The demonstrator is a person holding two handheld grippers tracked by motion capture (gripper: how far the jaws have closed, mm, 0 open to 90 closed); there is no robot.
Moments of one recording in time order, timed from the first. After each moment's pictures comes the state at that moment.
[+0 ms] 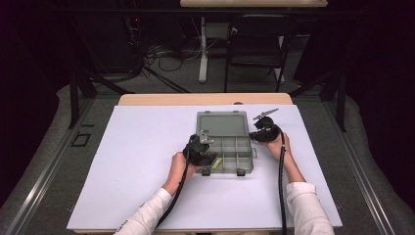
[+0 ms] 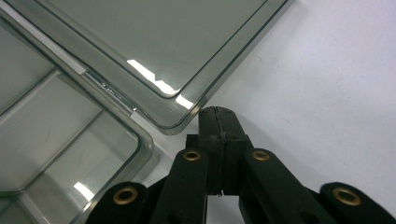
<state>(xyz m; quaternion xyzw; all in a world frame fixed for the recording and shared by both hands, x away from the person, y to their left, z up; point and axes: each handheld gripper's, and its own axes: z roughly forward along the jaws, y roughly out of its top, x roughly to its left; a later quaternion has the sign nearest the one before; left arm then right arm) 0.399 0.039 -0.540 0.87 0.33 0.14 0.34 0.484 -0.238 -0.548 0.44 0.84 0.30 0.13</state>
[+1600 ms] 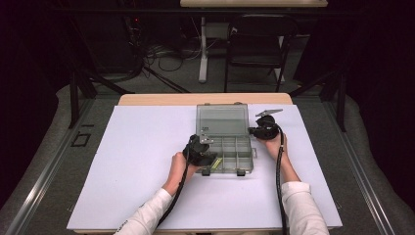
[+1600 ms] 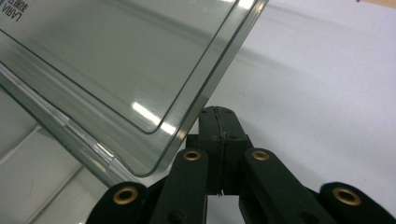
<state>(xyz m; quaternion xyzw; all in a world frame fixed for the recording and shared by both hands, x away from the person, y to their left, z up) 0.399 0.040 -0.541 0.87 0.33 0.14 0.34 0.492 -0.241 -0.555 0.45 0.79 0.37 0.16</state>
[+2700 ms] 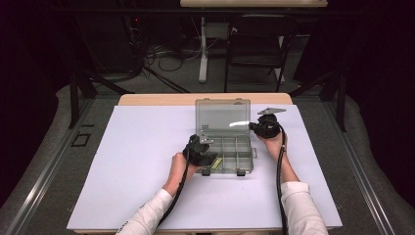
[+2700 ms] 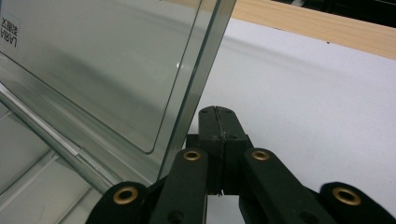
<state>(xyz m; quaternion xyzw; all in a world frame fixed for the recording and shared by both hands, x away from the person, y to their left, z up) 0.398 0.039 -0.541 0.87 0.33 0.14 0.34 0.487 -0.241 -0.545 0.45 0.77 0.41 0.19</state>
